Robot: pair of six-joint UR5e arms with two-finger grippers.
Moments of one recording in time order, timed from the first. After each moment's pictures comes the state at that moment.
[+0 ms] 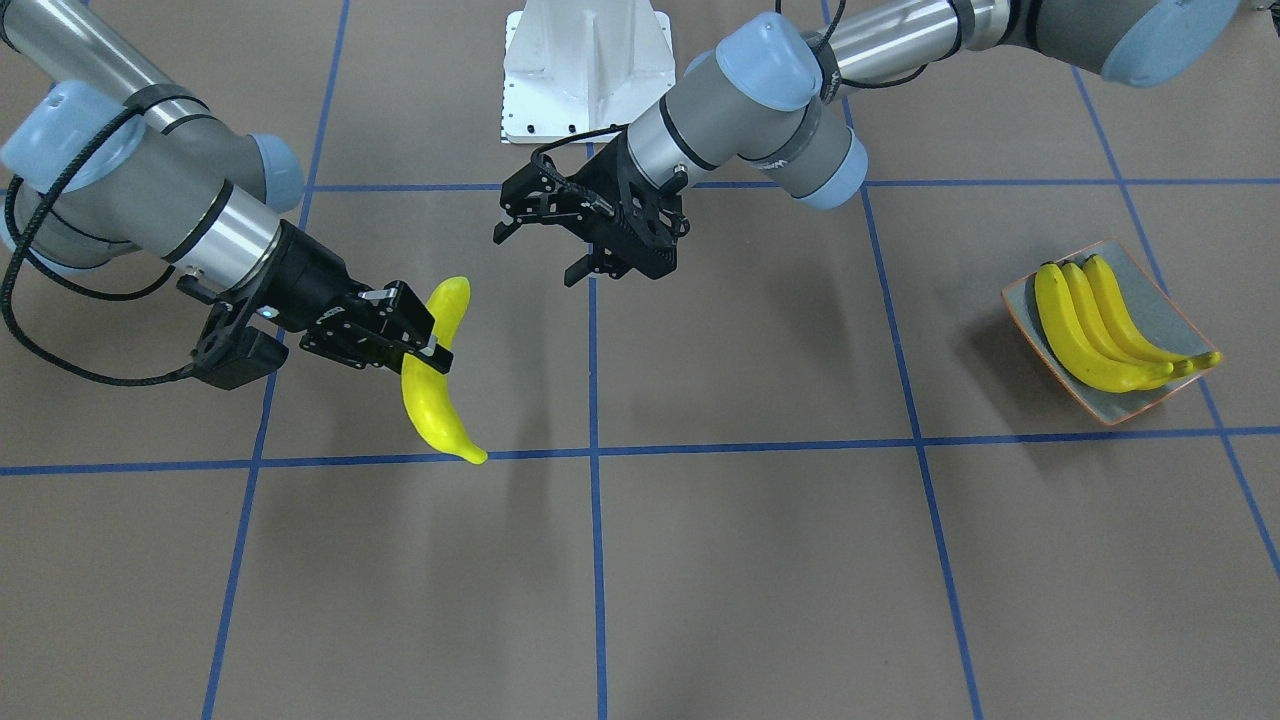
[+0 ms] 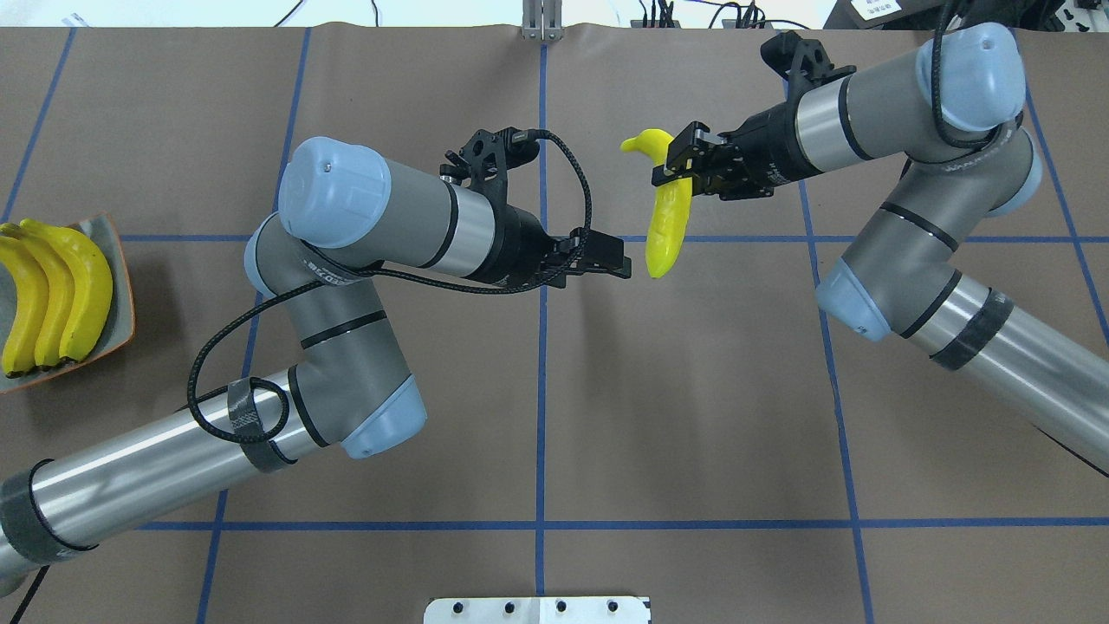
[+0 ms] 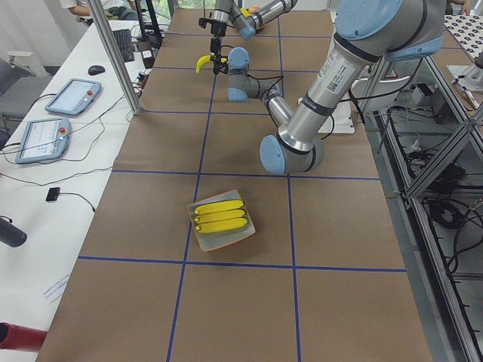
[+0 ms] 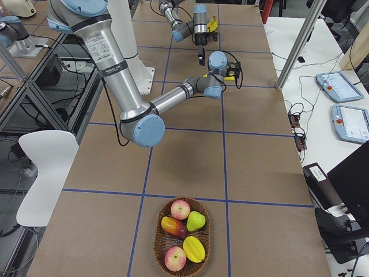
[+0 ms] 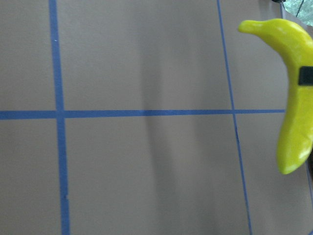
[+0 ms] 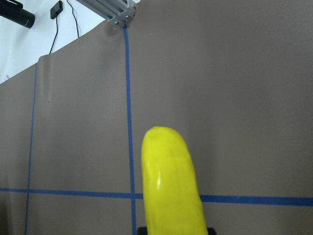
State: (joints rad) left arm -0.57 -2.33 -1.51 -2.45 -2.01 -1.39; right arm 0.85 -1.08 1.56 -0.65 2.20 1.49
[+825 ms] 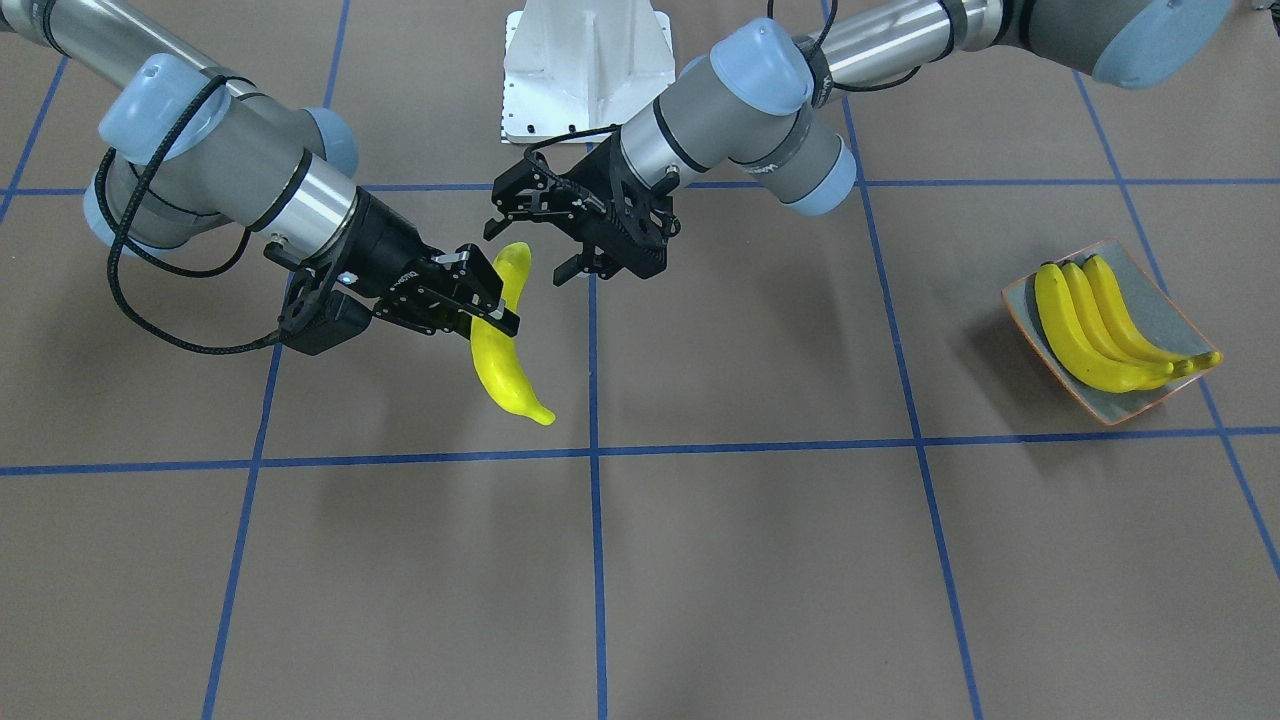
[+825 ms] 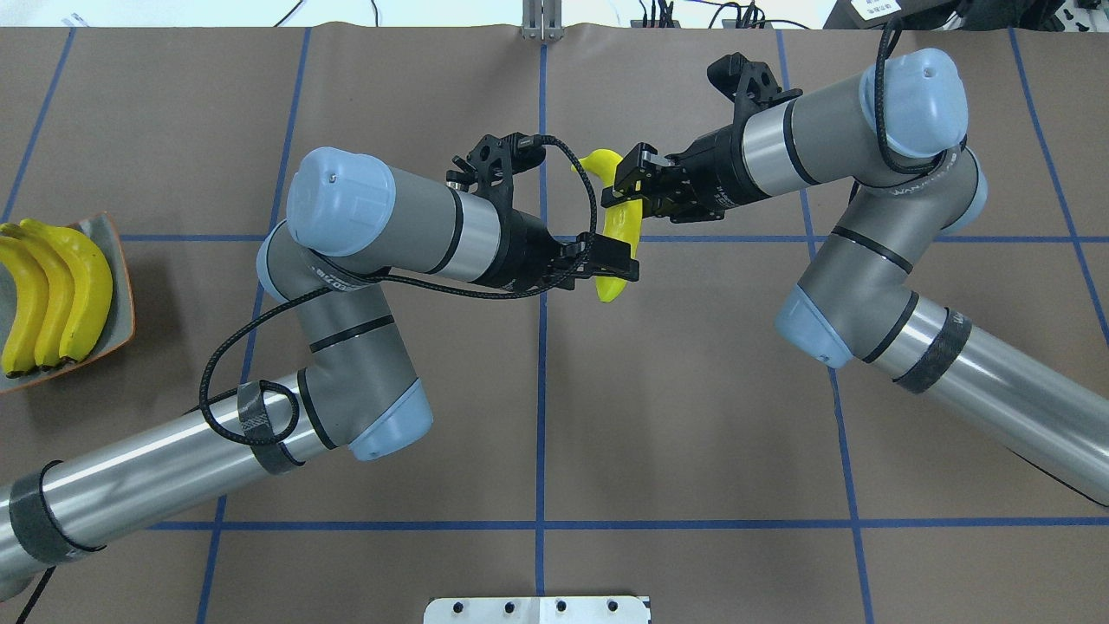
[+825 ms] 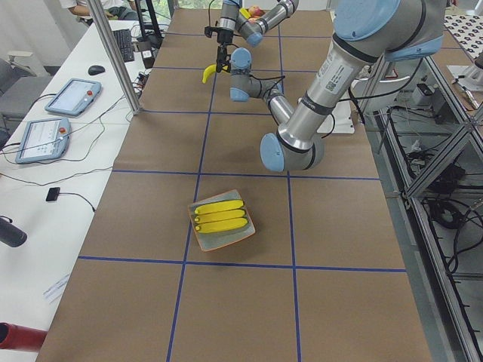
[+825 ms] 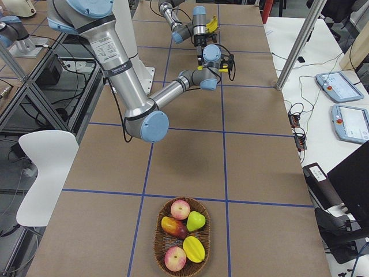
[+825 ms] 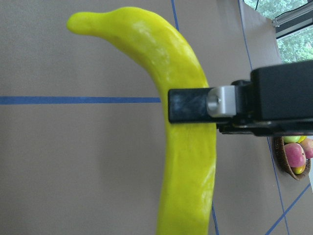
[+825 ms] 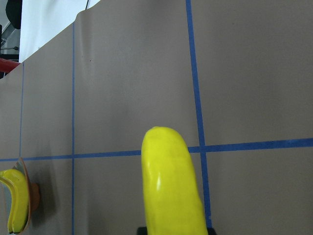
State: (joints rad) left arm -0.57 -2.33 -1.48 -2.51 -2.01 -1.39; right arm 0.79 -1.04 1.58 -0.66 2.17 1.54
